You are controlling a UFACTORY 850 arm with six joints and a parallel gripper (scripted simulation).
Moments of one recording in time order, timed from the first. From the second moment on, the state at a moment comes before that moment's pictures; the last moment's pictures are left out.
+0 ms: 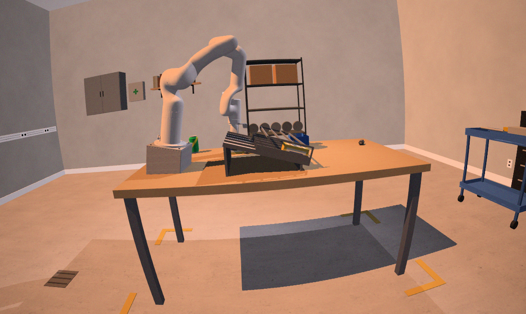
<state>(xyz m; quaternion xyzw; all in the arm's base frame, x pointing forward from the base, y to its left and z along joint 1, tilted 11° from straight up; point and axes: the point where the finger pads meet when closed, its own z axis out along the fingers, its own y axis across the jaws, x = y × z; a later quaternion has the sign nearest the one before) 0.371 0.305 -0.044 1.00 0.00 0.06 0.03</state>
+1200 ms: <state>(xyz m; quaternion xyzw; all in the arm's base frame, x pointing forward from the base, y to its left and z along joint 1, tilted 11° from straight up) 0.344 0.309 0.105 0.99 -0.01 0.12 -0.02</state>
